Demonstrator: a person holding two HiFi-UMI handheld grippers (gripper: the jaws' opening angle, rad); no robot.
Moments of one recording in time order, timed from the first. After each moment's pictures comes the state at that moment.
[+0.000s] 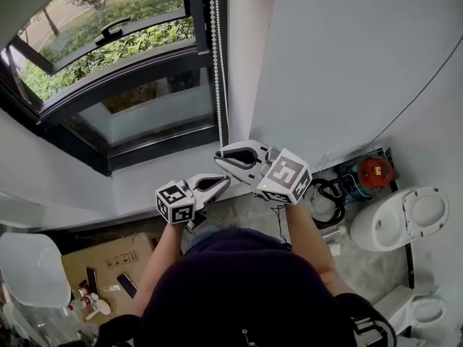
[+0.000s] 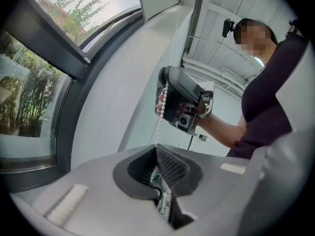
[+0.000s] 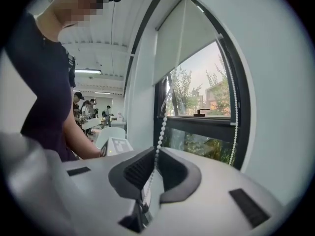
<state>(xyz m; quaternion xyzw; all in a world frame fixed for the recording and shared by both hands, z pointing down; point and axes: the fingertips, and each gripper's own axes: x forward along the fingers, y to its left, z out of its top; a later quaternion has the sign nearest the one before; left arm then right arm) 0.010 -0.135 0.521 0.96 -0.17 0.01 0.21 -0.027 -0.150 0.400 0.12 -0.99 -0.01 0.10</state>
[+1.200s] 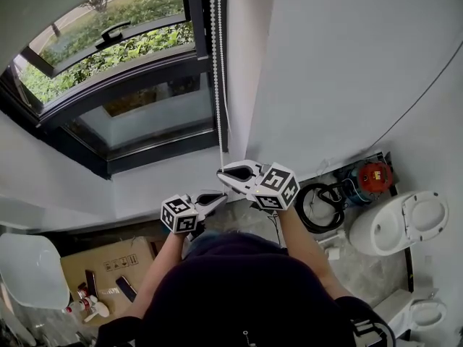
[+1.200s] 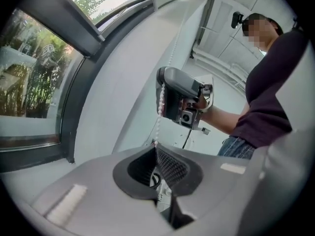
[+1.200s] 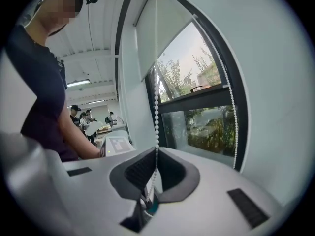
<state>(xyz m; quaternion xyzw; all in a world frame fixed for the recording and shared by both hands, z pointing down) 0.006 -0.116 0.595 0.95 -0.17 0.07 0.26 -0.023 -0.154 0.481 0.12 -0.98 0.10 0.12</state>
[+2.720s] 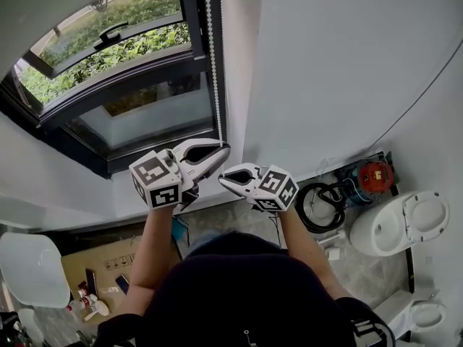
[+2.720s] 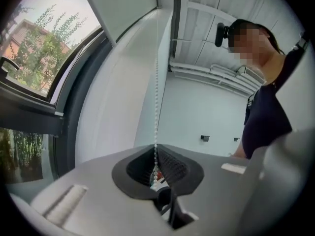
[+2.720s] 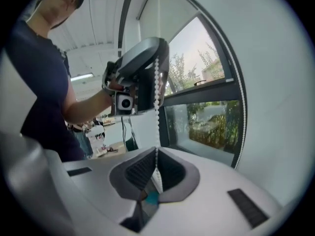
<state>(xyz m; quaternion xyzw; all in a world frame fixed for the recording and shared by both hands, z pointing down) 0.022 -0.179 0.361 0.98 -0.18 -0.01 0.11 -0.013 -0.147 0.500 0.10 -0.98 0.09 0.15</state>
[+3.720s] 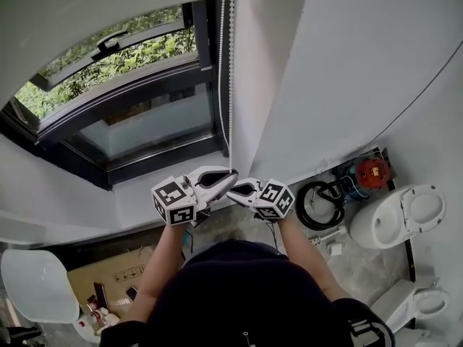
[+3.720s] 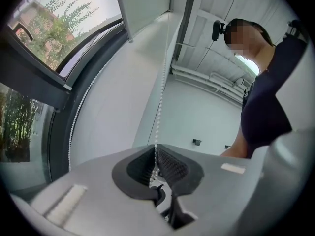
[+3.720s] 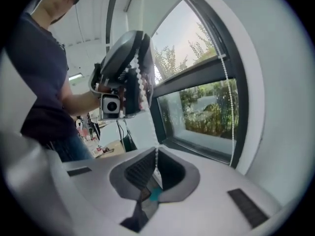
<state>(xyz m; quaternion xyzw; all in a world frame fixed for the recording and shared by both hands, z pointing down) 0.003 -0.171 0.423 0.98 -0.13 -0.02 0.15 -0.035 -0.155 0.561 0.13 -0.96 0.14 0.18</state>
